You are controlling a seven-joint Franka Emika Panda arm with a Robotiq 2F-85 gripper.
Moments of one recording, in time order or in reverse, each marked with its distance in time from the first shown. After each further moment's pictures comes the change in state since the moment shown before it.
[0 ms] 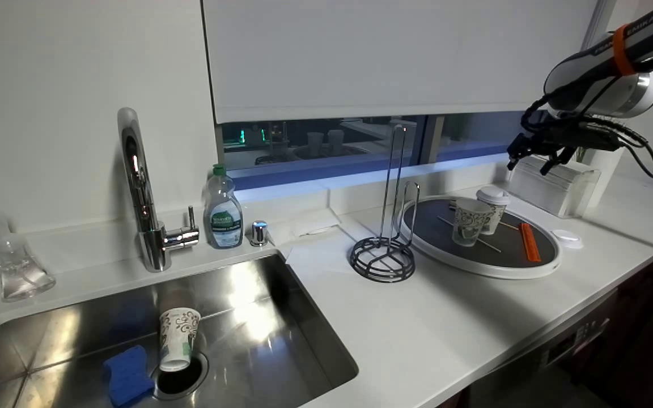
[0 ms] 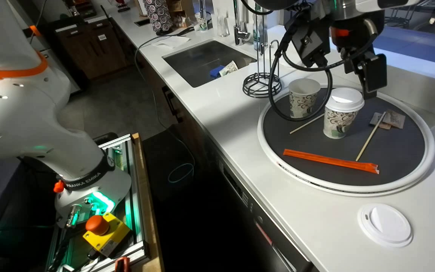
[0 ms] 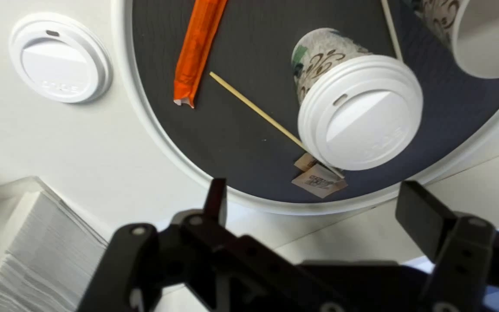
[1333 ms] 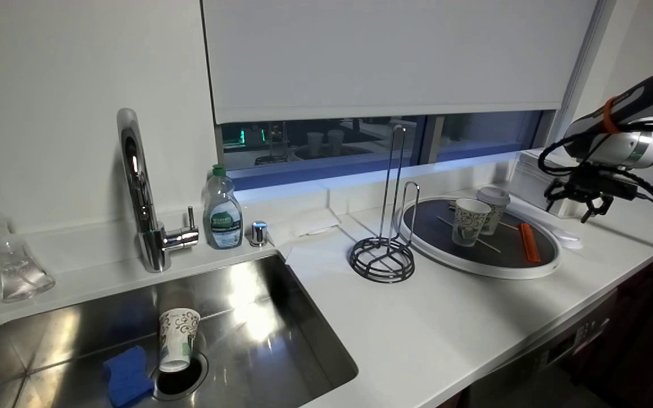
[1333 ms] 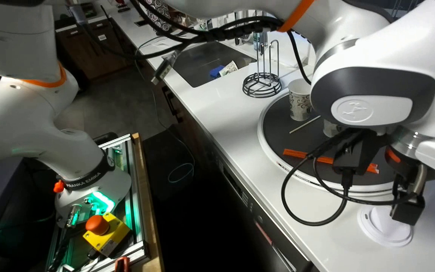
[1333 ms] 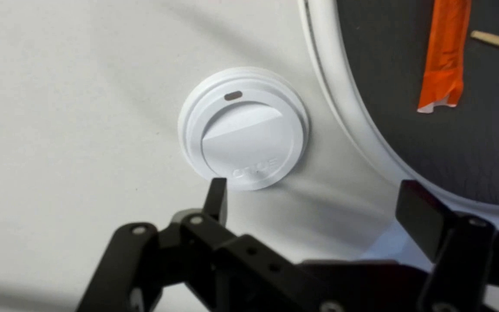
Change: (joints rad) arm -0.218 0.392 -0.048 0.282 0.122 -0.068 0.189
